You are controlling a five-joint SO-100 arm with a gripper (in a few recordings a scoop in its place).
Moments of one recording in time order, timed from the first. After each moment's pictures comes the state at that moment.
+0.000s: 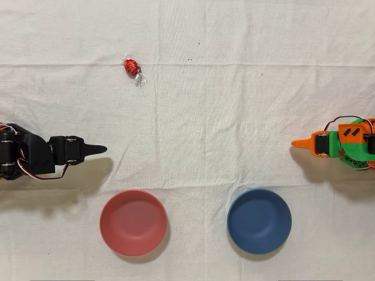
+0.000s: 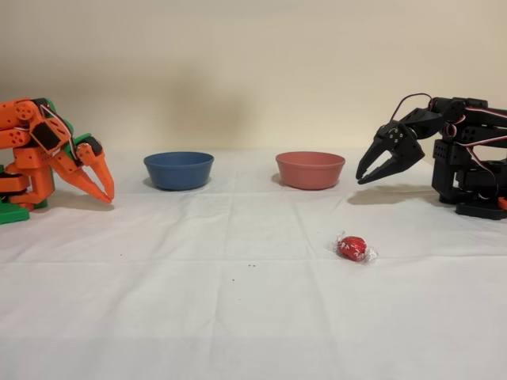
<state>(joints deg) 2.1 183.5 174.4 49.9 0.2</state>
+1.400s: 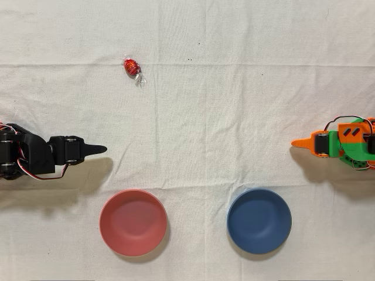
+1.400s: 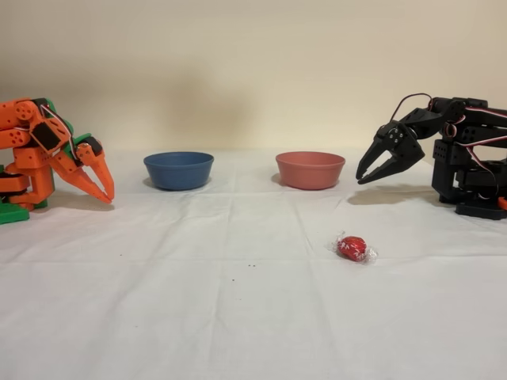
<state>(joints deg) 2.1 183.5 174.4 49.9 0.2</state>
